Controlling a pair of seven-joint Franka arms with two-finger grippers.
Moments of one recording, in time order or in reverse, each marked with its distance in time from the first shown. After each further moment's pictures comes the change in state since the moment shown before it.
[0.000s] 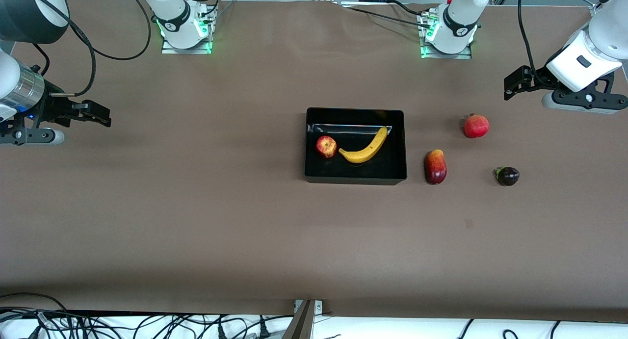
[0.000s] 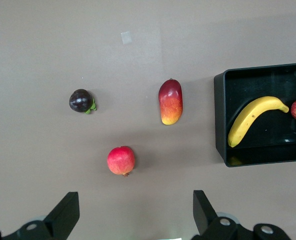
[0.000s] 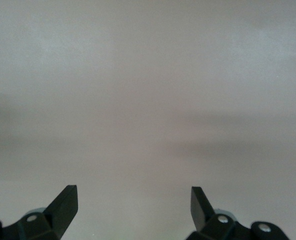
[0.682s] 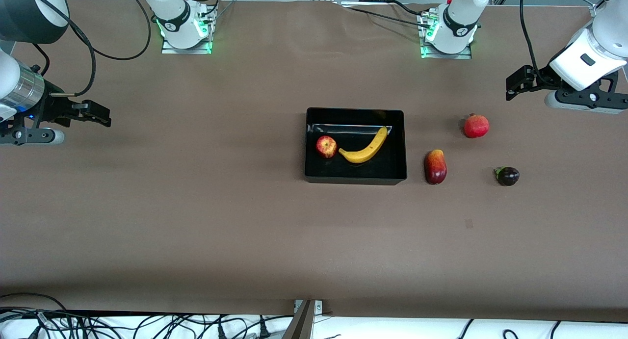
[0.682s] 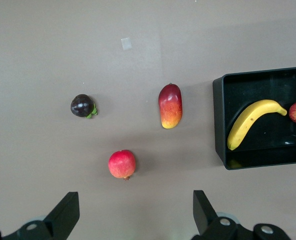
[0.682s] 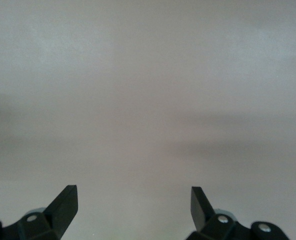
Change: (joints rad) left arm 0.001 0.015 -0.001 0.029 0.000 0.000 0.011; right arm 0.000 0.000 0.000 0.000 0.000 0.000 0.000
